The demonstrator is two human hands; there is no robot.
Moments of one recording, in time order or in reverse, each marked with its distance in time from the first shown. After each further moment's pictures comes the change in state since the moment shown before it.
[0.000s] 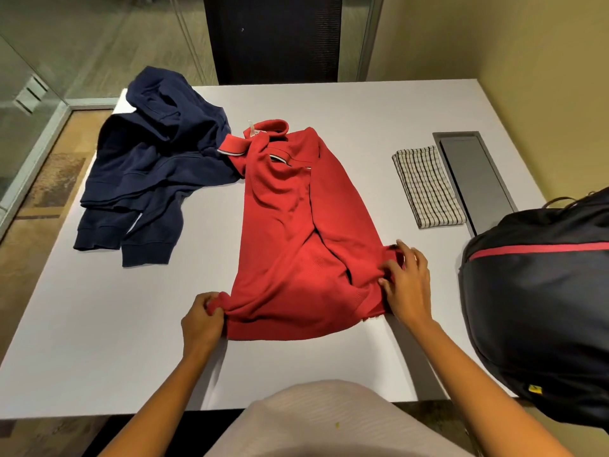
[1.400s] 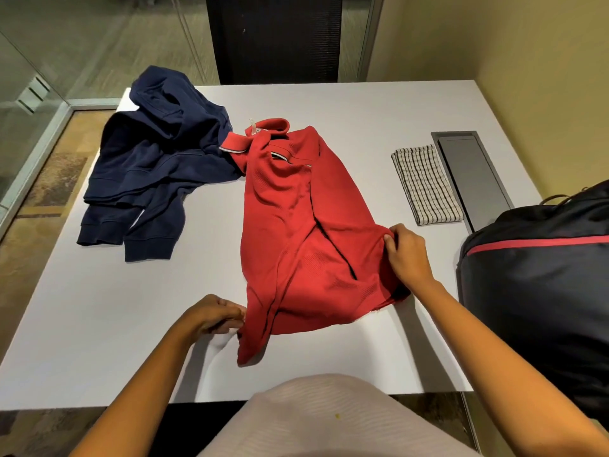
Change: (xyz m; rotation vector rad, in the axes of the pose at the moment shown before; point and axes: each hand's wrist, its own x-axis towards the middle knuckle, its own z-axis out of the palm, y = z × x) left_hand 0.023 0.017 -0.017 0.027 -0.633 -0.274; right_hand 0.053 -0.011 -0.026 0.258 -0.020 0.108
